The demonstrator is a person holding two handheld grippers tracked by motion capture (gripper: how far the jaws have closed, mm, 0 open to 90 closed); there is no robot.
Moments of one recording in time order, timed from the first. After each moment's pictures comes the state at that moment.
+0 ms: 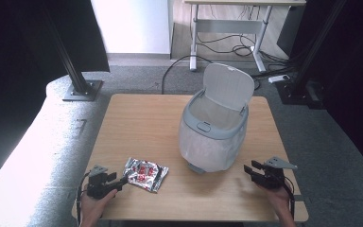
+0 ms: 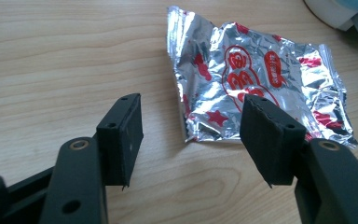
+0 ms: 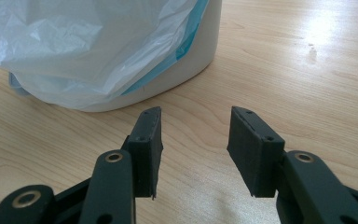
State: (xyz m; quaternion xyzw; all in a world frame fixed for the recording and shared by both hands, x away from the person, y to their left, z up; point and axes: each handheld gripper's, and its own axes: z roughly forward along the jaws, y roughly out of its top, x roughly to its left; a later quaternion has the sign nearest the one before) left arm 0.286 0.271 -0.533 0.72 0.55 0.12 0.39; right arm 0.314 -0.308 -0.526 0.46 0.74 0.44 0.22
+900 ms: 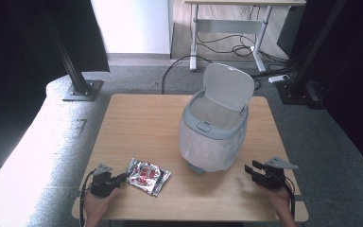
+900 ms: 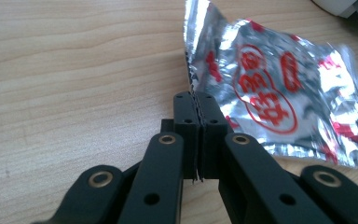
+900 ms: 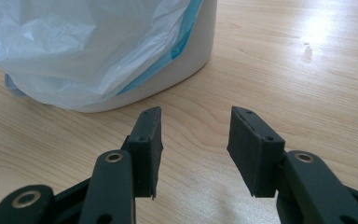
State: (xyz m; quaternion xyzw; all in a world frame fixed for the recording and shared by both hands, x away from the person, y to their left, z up) left arm 0.293 0.267 -0.539 0.74 0.54 0.12 0.39; right arm 0.314 -0.310 -0.526 0.46 0.74 0.44 0.22
